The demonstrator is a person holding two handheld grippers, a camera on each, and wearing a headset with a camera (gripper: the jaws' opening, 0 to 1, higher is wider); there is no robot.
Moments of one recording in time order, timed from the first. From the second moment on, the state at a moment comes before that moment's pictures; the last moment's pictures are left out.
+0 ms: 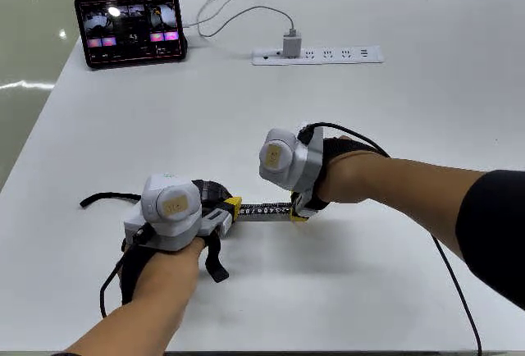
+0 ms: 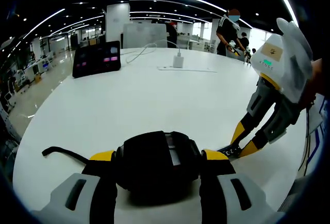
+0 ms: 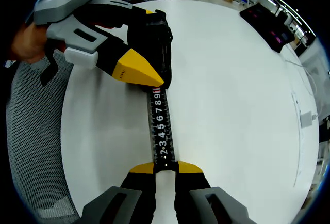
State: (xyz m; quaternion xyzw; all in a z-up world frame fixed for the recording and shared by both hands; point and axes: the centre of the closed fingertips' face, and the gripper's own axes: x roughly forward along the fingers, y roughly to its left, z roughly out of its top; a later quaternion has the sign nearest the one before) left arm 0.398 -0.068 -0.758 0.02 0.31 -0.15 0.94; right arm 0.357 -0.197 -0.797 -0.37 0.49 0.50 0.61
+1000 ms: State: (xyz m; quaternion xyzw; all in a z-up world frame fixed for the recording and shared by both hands) left arm 0.397 -0.067 -0.758 0.03 0.31 -0.16 0.94; right arm 0.358 -0.186 -0.797 -0.37 0.49 0.50 0.61
